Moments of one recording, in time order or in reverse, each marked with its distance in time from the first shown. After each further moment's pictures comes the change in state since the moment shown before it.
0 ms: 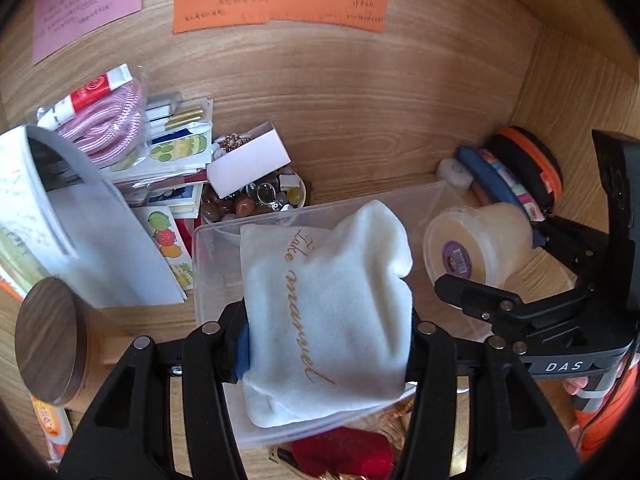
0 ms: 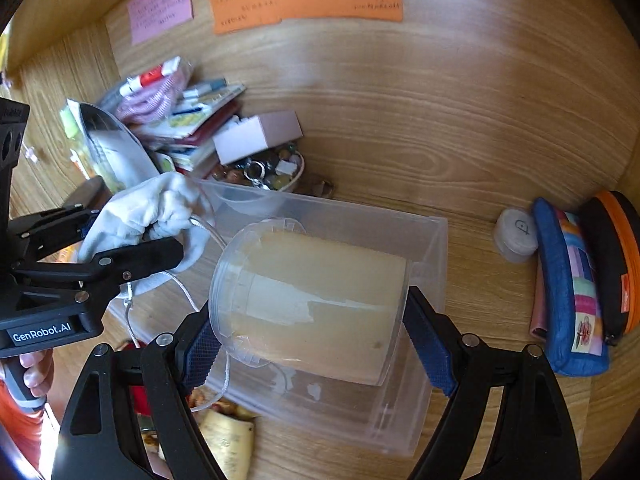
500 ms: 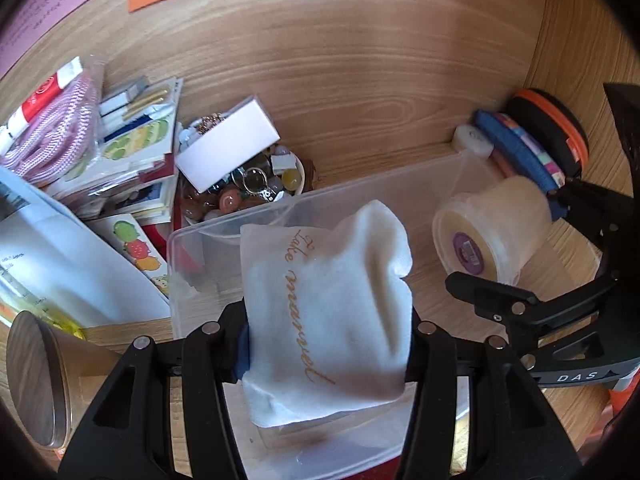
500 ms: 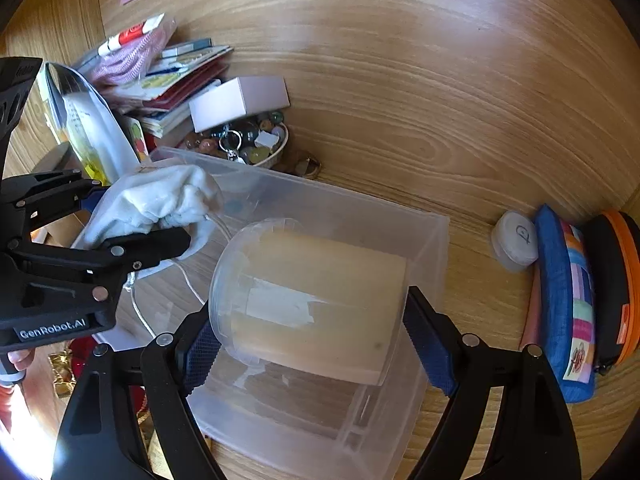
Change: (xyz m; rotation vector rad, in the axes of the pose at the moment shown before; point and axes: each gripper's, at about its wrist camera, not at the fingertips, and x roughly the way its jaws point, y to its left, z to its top) left arm 0.042 -0.007 0.007 0.072 0.097 0.039; right arm 0.031 -0.004 0.007 -0.086 0.084 -0.056
